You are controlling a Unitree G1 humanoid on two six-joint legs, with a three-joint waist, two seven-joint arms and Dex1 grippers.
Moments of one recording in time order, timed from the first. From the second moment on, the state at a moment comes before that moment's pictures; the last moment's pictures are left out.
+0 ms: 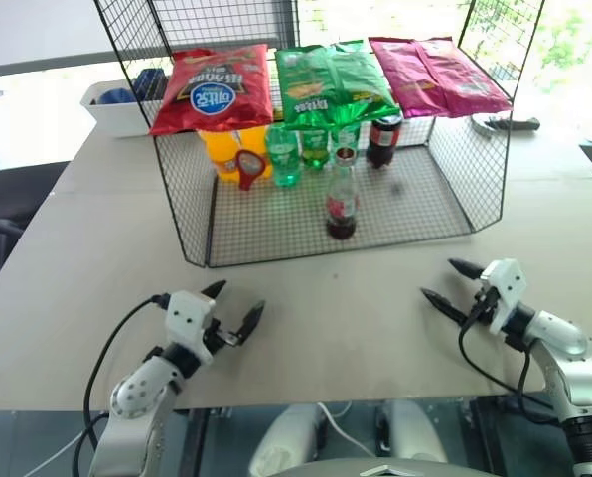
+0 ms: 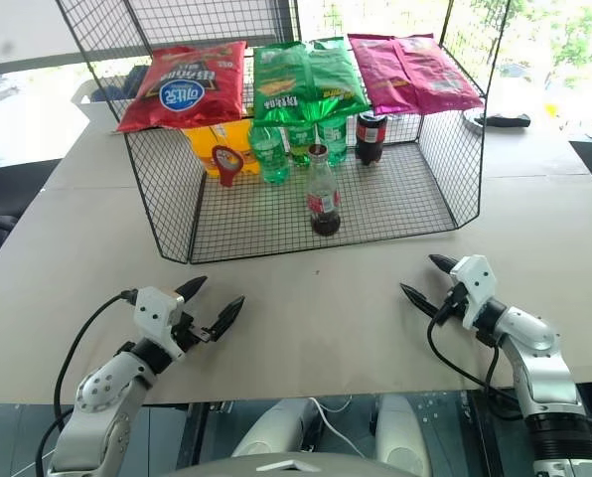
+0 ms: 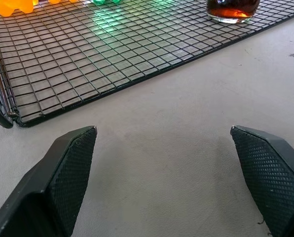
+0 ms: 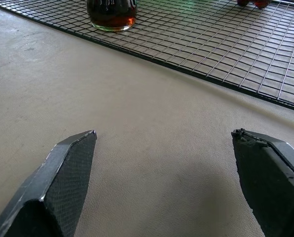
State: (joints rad) left arm 0.28 0.38 0.15 -0.24 -0.26 0.04 -0.57; right arm -0.01 -0.51 -0.09 0.05 0.31 -0.03 0.84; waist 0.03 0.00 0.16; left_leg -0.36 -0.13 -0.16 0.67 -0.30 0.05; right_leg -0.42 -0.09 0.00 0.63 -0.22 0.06
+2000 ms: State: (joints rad) left arm -0.42 0.30 0.17 0.08 -0.26 0.05 -0.36; right arm -0.19 -0.42 -0.02 -0.49 0.67 0.31 0.77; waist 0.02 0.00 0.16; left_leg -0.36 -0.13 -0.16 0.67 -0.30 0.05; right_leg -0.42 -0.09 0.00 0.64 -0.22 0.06
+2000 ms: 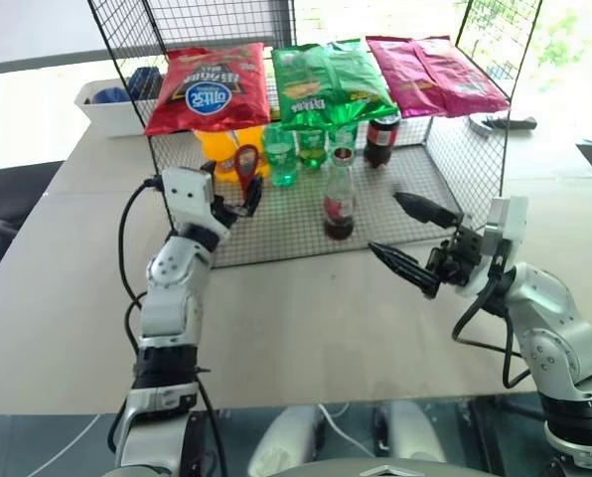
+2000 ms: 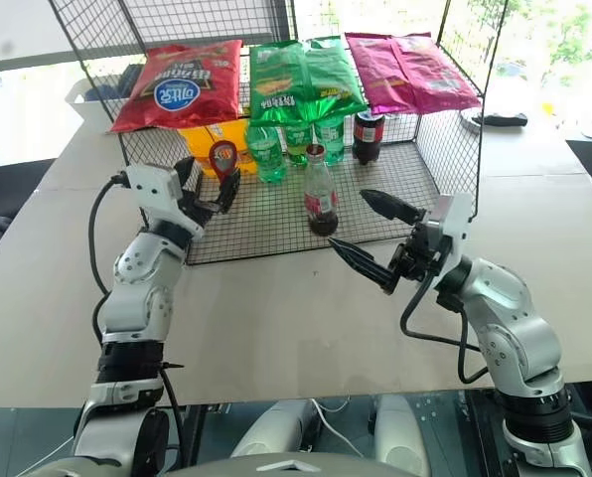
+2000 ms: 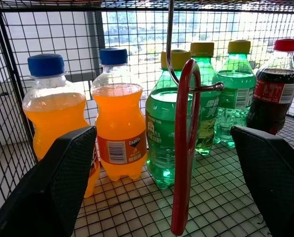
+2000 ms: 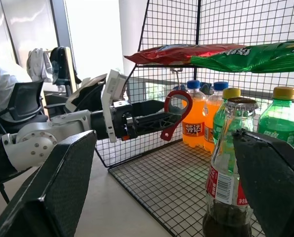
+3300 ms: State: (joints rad) left arm -0.32 0.12 0.35 -0.23 -0.97 0.39 -0.29; right arm -0.19 -0.43 -0.01 -0.47 0.63 0.30 0.77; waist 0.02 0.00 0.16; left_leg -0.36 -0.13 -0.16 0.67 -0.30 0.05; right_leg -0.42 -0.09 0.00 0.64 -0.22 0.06
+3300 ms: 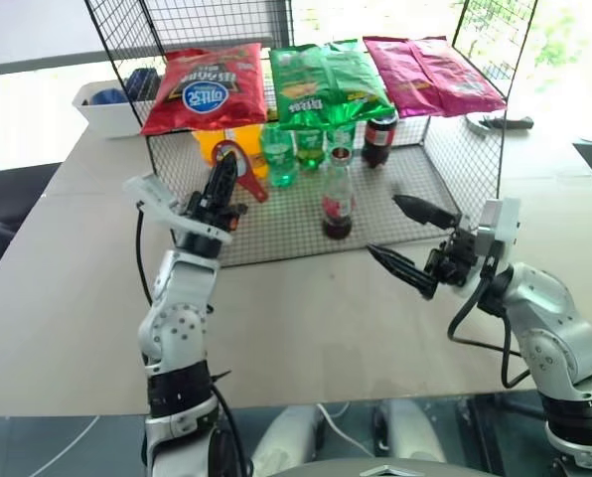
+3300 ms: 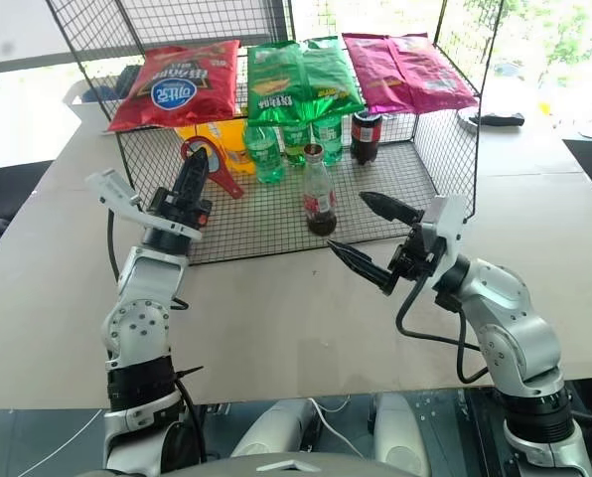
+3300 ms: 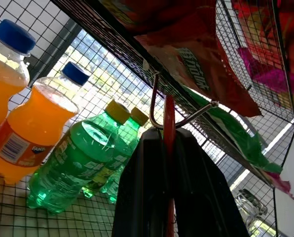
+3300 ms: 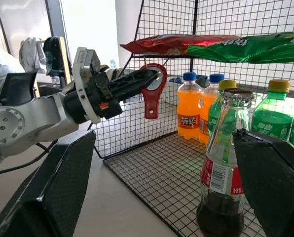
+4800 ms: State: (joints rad) left arm -0.30 0.27 0.20 -0.16 -0.62 0.20 -0.42; right arm -0.16 -0.42 0.02 -0.46 0.53 0.28 0.75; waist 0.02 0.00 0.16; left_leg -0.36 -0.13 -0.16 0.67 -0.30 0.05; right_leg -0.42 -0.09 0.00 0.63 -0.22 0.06
